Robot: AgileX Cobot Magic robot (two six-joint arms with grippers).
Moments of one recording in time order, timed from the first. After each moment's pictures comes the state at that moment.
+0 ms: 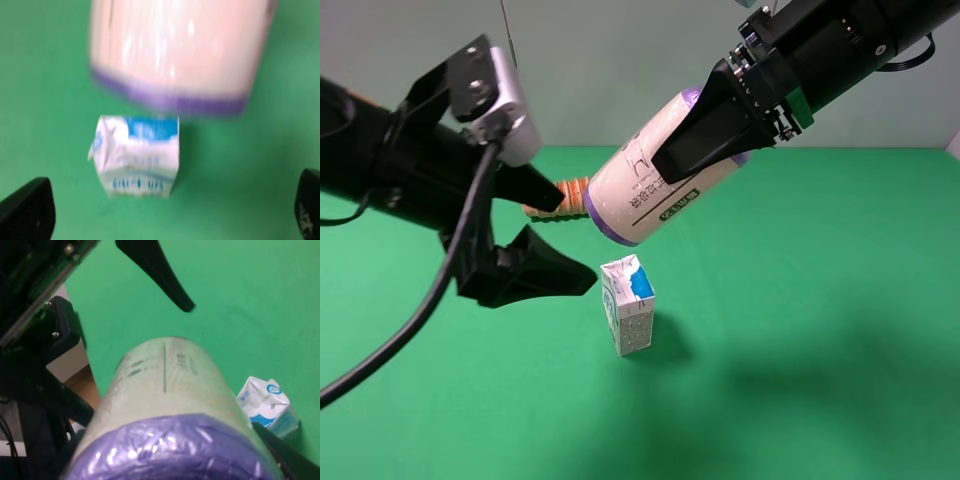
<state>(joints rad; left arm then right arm) -0.58 1.28 -0.76 -0.86 0.51 1.23 0.41 1.48 -1.23 0.85 1.16 -0.82</state>
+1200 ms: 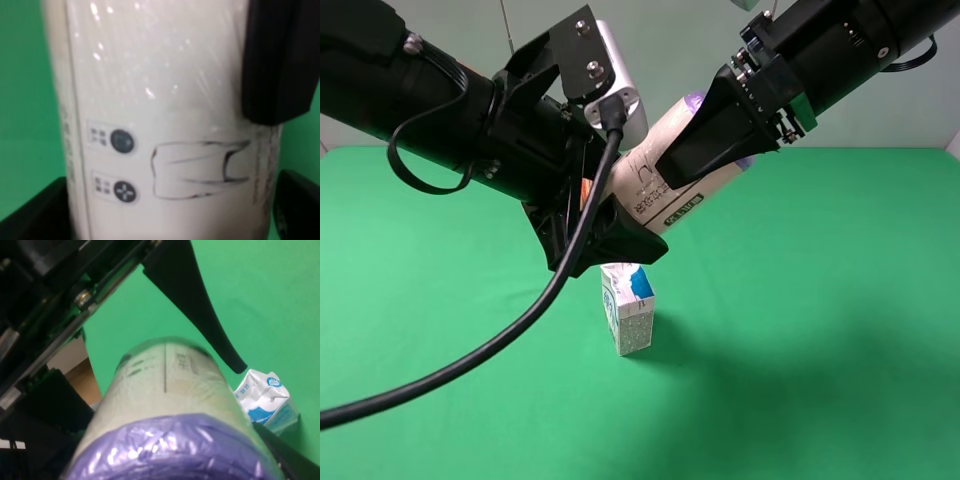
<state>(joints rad) -0.71 1.43 -0.92 -0.86 0.44 1.28 0.41 1.48 -1.23 0.84 1.17 -0.82</state>
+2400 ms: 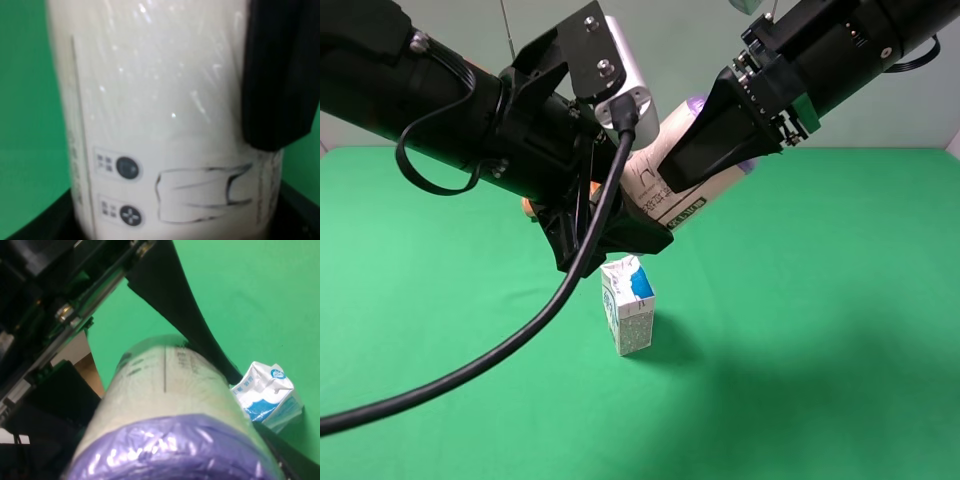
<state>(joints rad) -0.74 1.43 -0.93 -0.86 0.42 1.28 0.41 1.48 -1.23 0.82 1.18 -0.79</state>
